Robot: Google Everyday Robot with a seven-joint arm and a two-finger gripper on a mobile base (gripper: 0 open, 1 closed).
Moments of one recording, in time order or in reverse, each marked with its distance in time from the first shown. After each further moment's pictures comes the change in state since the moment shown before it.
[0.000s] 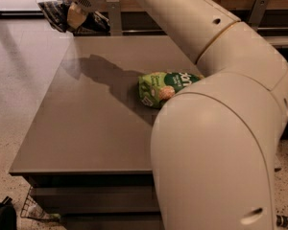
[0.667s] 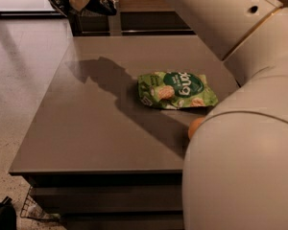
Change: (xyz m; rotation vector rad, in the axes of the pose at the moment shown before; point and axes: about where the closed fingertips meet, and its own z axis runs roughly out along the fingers) arm -0.017 -0.007 -0.066 0.126 -0.001 -0.014
